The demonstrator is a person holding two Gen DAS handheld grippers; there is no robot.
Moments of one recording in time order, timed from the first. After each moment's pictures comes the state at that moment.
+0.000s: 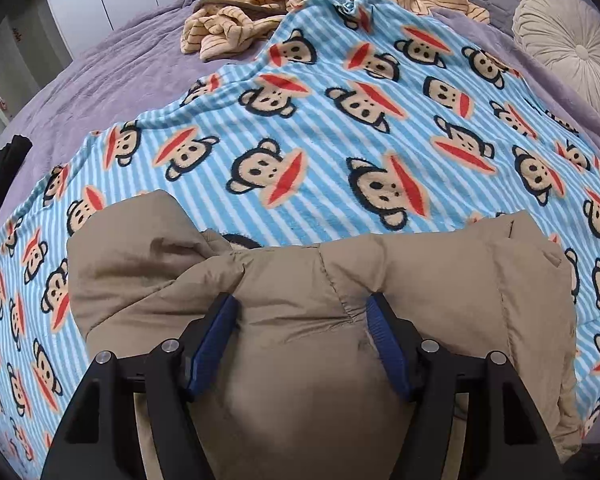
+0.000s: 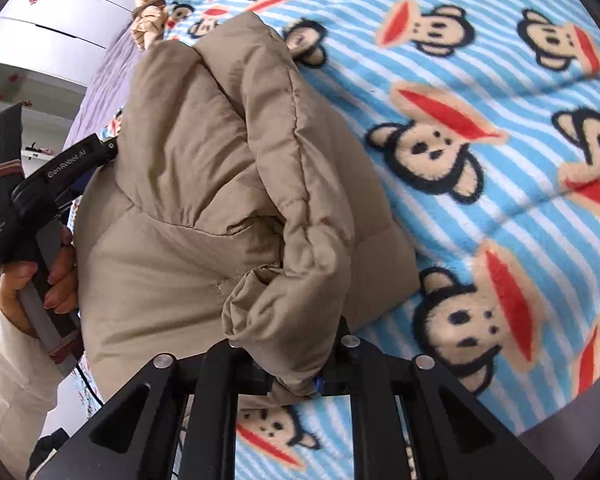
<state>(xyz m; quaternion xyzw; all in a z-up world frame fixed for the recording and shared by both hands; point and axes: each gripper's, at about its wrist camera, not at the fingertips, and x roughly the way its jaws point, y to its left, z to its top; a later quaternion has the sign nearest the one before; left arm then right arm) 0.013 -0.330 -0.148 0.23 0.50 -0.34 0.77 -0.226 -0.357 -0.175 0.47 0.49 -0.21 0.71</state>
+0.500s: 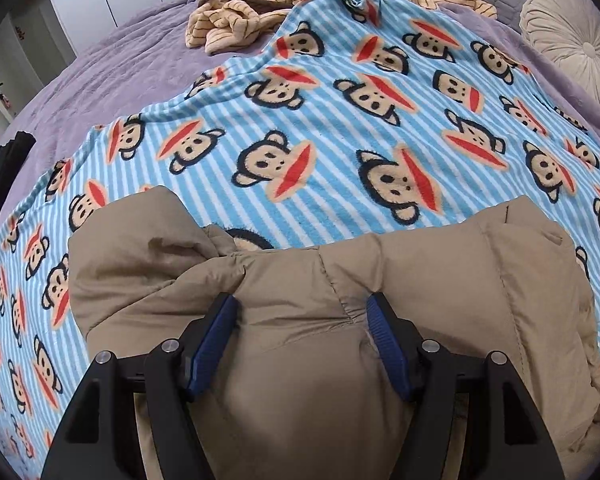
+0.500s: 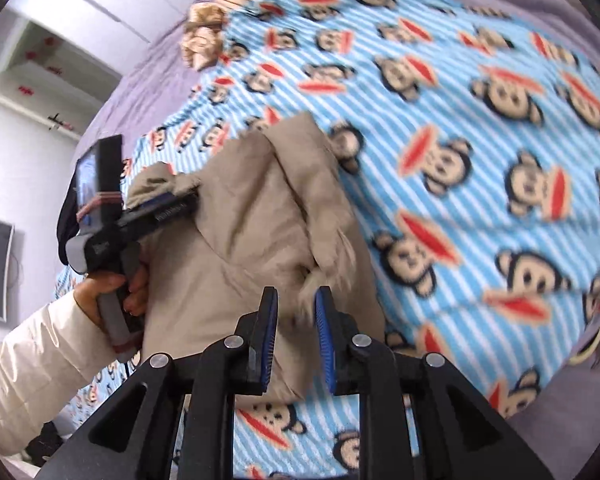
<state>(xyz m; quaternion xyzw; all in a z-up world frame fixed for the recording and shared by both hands) 0.016 -0.333 -0.155 0.23 0.50 -0.33 0.77 -0.227 -0.381 -0.070 0.36 0.48 -0.19 0.78</state>
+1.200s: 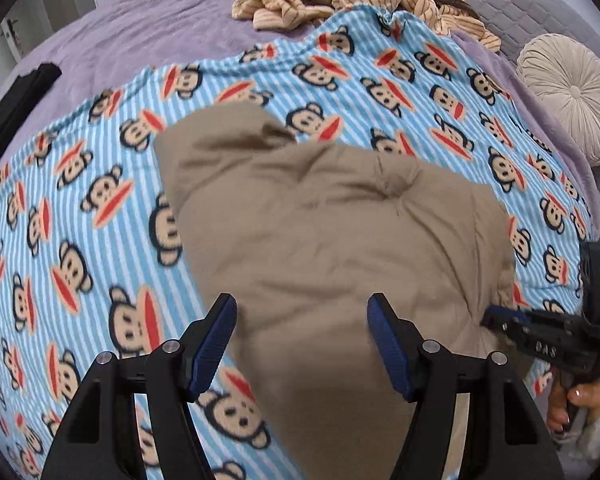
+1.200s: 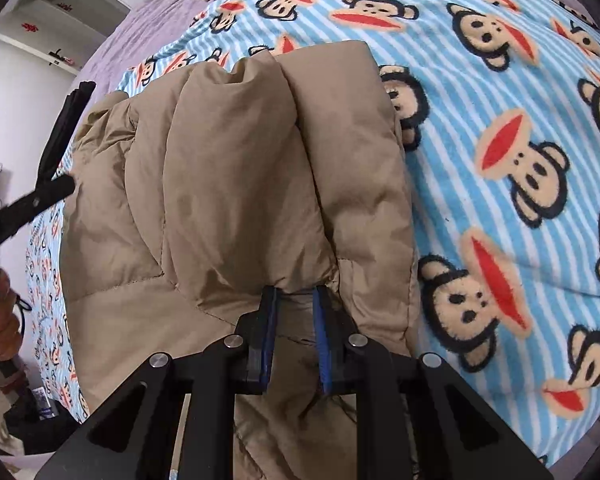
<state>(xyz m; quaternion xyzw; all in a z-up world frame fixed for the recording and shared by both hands) -0.006 -0.213 -0.099 0.15 0.58 -0.33 0.73 -0.150 -0.377 -0.155 0.33 0.57 -0.13 0.75</state>
